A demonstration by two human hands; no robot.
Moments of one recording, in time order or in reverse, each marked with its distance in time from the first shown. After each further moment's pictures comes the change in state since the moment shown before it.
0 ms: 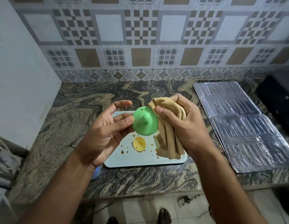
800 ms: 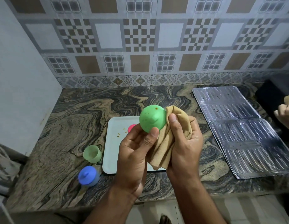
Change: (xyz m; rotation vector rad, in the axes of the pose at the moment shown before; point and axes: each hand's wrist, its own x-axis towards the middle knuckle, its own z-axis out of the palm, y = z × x) left_hand -0.009 -0.070 0.068 -0.042 0.280 0.161; right_hand -0.028 0.018 0.033 0.450 0.480 -0.106
